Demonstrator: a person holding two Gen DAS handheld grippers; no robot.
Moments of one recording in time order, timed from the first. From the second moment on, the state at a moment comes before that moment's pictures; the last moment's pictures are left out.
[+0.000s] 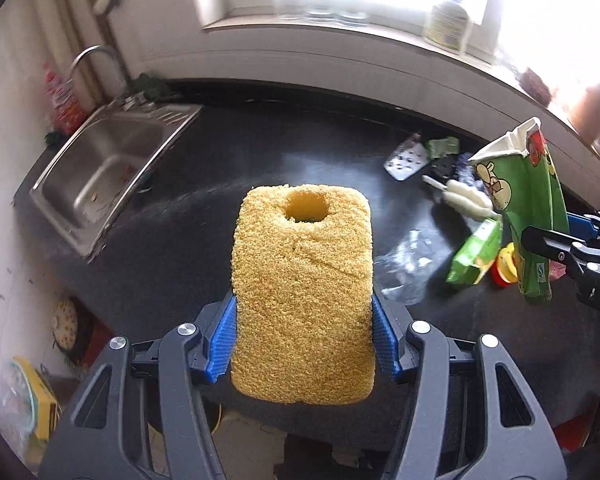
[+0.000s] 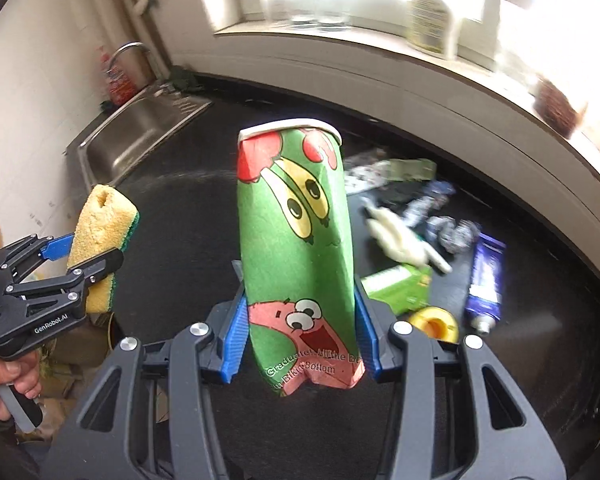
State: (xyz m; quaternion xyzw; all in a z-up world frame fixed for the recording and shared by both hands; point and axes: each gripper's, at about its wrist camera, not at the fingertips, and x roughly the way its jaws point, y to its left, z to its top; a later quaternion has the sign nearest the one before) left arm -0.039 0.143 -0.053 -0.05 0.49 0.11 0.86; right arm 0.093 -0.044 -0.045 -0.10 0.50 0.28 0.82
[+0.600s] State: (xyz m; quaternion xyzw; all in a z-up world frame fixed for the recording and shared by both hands) left arm -0.267 0.358 -0.196 -0.29 0.47 0.35 0.76; right arm -0.105 0.335 -0.140 -0.29 0.50 0.58 0.57
